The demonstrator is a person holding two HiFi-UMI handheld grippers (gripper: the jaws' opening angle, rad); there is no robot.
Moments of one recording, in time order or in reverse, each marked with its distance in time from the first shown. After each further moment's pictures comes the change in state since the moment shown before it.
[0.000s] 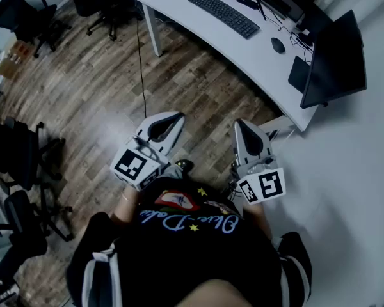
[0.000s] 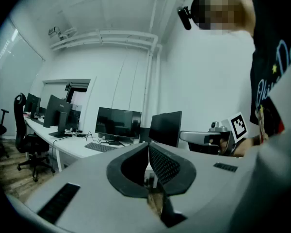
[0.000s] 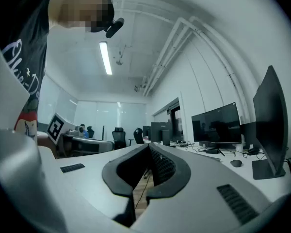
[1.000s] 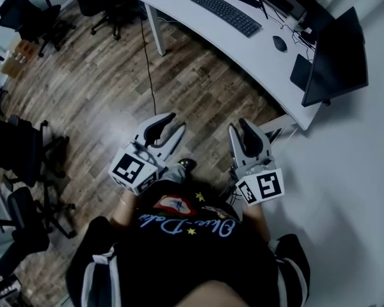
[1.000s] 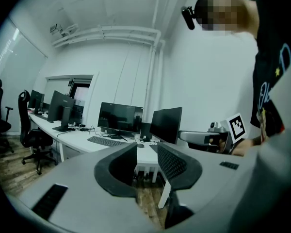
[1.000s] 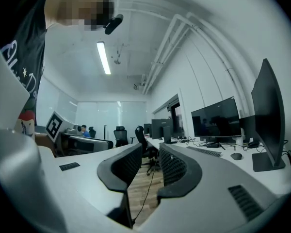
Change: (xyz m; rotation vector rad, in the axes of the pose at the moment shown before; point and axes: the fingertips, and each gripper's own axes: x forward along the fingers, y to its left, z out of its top) left arm -0.011 -0.014 -0.011 -0.044 0.022 0.012; right arm -0.013 0.000 -0.012 0.040 0.030 0.010
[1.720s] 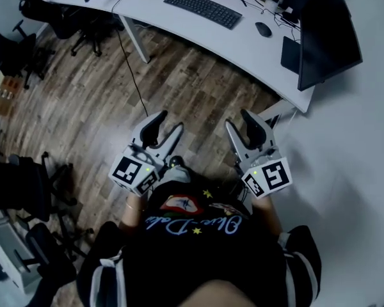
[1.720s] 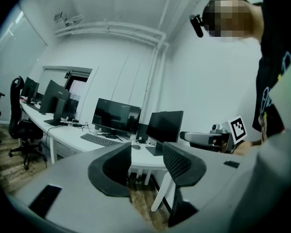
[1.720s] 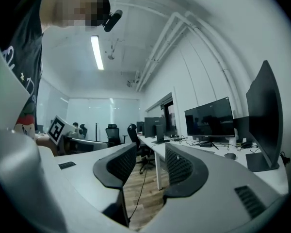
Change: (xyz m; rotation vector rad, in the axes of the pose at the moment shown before) left arm 0.018 0.044 -0.003 -0.074 -0.005 -0.096; right arm 0.026 -0.006 0.000 -0.003 0.033 -0.094
